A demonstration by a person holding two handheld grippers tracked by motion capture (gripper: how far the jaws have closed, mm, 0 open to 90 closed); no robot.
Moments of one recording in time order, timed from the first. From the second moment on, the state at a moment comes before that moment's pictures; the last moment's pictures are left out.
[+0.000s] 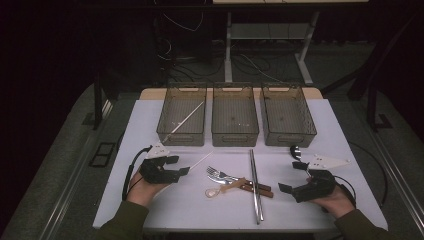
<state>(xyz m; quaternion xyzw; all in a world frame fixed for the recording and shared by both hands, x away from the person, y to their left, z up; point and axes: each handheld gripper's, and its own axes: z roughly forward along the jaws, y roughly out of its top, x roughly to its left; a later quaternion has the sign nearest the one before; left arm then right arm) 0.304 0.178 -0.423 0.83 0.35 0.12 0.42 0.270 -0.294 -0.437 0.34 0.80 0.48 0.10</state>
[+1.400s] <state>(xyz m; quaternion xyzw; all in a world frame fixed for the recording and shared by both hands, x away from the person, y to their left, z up) 0.299 0.186 -0.445 0.85 0.37 0.08 0.35 0.269 -0.294 -0.437 0.34 0.80 0.48 0.10</state>
